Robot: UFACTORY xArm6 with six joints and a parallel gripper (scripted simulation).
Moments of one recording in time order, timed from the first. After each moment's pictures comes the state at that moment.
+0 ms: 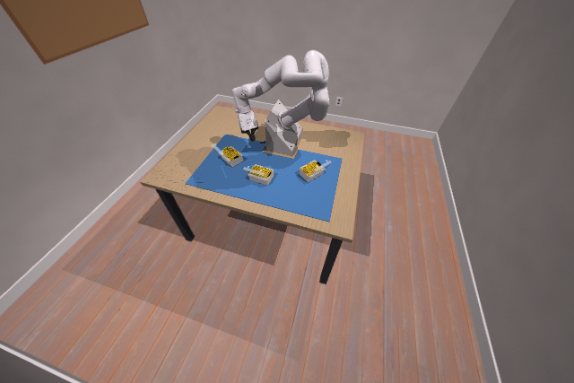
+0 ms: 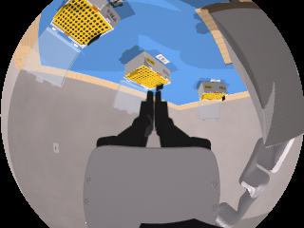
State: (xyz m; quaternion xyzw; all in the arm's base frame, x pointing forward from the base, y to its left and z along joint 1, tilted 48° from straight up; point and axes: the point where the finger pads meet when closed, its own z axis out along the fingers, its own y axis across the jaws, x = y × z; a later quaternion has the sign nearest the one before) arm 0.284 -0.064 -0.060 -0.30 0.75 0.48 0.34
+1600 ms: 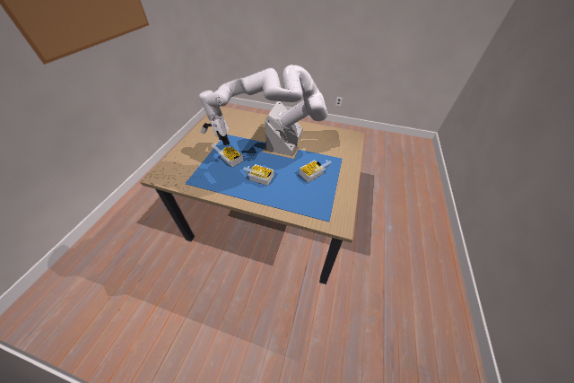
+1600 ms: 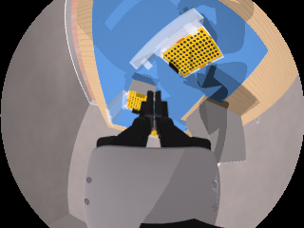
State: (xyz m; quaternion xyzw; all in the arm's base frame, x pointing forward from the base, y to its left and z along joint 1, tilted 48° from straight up) arm 0.387 -0.142 -0.144 -0.70 0.49 0.32 0.41
